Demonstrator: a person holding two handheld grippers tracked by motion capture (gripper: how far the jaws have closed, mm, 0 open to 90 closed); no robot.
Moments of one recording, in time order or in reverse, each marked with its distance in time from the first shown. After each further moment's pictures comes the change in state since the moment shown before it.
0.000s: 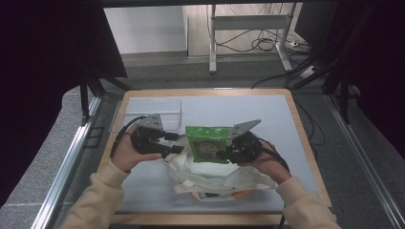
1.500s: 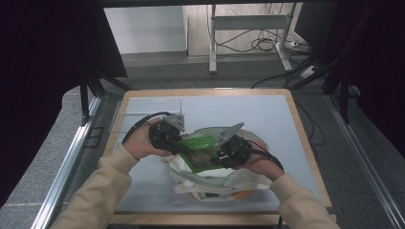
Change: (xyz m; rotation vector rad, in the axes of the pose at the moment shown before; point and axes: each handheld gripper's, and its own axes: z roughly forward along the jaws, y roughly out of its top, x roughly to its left) left arm 0.001 0.037 0.028 0.235 -0.157 0.149; right arm 0.013 0.012 0.019 0.092 0.036 -0.116
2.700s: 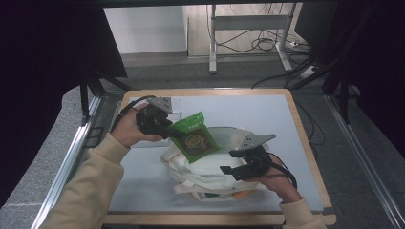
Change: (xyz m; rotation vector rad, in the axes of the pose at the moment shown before) left arm 0.018 0.005 -0.046 -0.057 0.075 -0.037; right arm 0.021 -0.045 -0.032 -0.202 -0.078 0.230
